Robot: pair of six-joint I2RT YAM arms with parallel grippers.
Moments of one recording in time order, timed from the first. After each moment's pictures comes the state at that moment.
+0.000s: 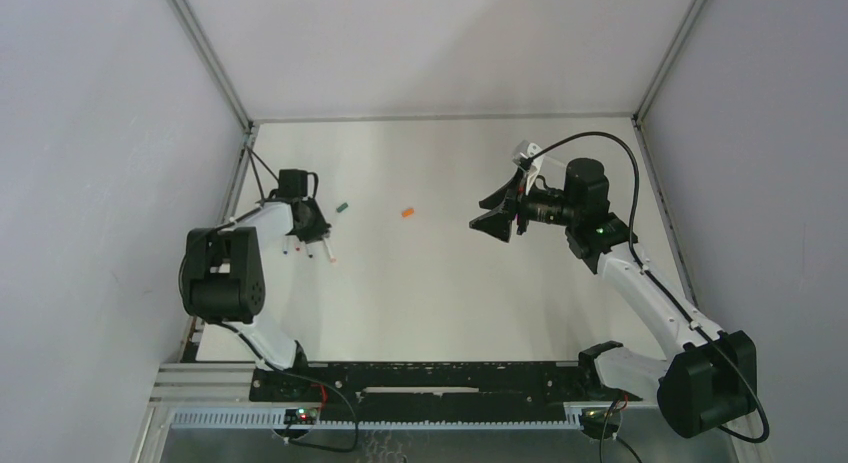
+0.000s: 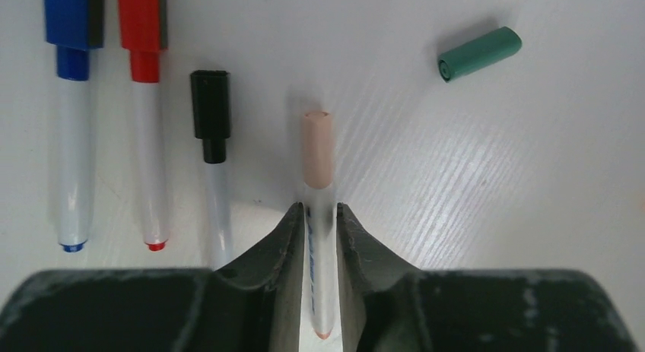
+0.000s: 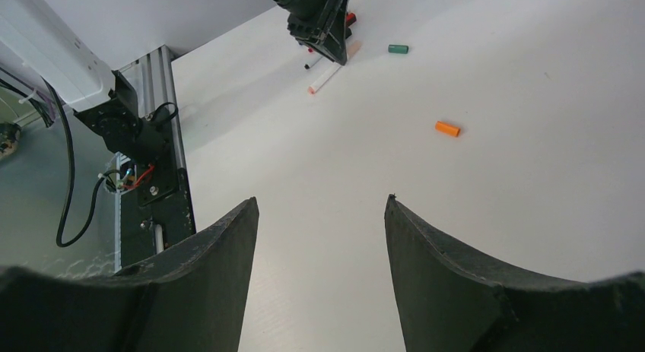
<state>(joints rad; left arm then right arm) 0.00 1.69 0.95 -0.33 -0.03 -0.44 0.31 1.13 0.86 0.04 -0.91 0.08</state>
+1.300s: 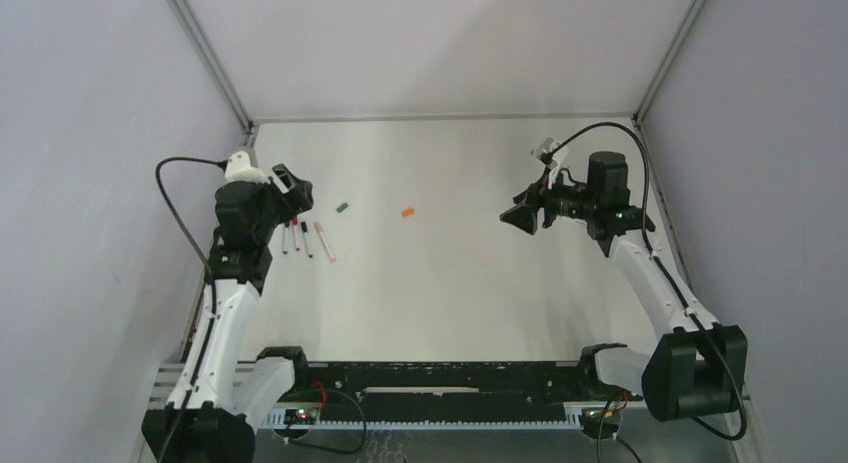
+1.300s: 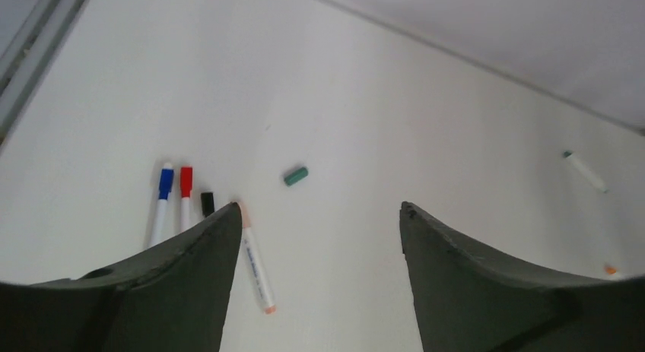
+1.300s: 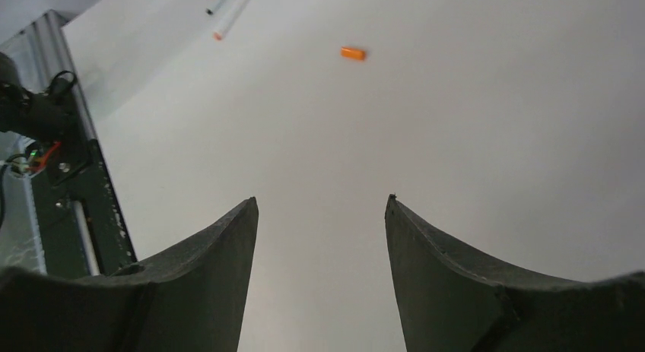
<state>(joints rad) 0.02 0.92 0.81 -0.21 0.02 -0.36 0.12 1.18 0.90 -0.19 -0.91 -0.14</state>
